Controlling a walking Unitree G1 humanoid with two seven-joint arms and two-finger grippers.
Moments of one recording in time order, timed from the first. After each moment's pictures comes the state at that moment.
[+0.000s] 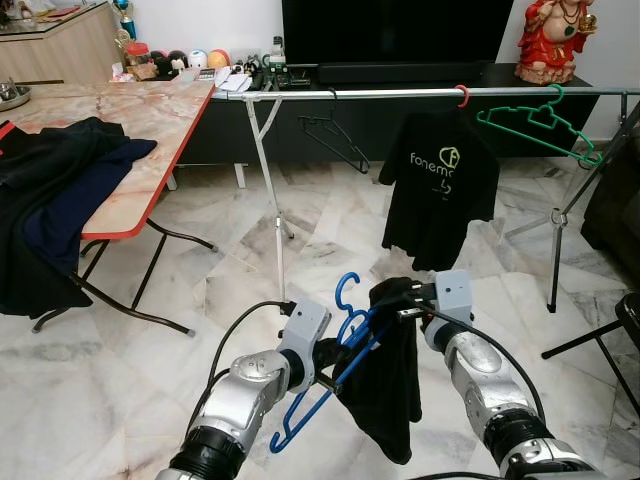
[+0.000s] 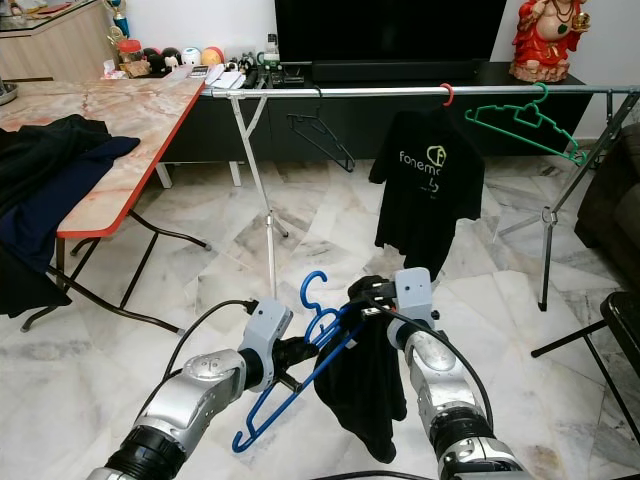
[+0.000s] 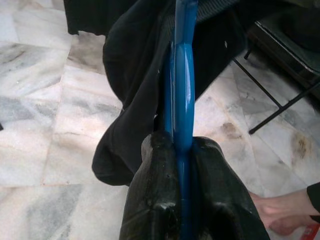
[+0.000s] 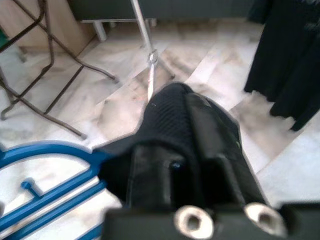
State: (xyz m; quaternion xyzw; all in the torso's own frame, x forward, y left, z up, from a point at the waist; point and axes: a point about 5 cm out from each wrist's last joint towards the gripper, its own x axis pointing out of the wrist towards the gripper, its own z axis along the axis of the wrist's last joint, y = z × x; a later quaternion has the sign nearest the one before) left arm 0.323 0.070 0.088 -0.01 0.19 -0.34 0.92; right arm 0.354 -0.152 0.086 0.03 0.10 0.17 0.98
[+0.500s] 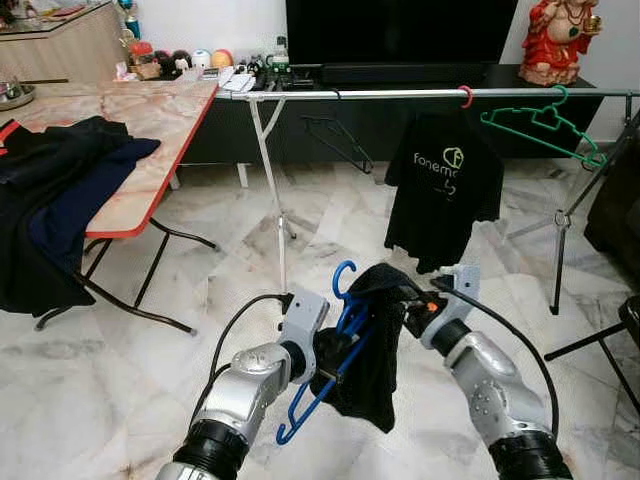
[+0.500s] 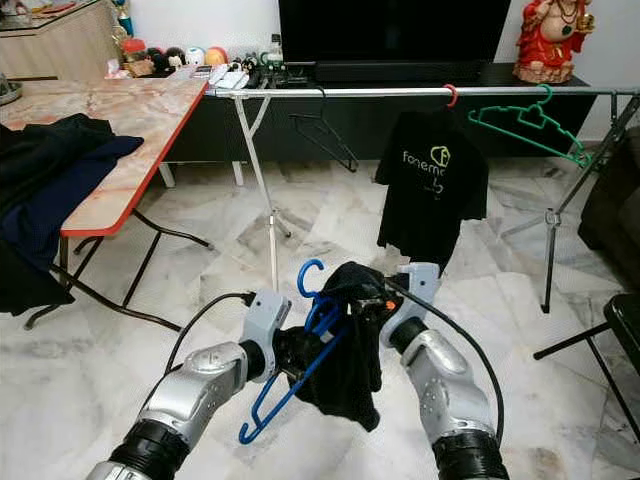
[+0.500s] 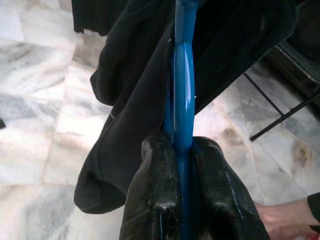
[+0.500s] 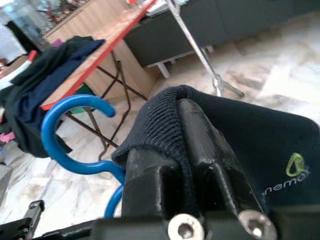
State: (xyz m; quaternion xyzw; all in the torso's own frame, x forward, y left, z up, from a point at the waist) left arm 0.326 0.068 0.089 -0.02 0.19 -0.33 0.92; right arm 0.337 -0.144 0.109 0.22 0.06 0.25 0.94
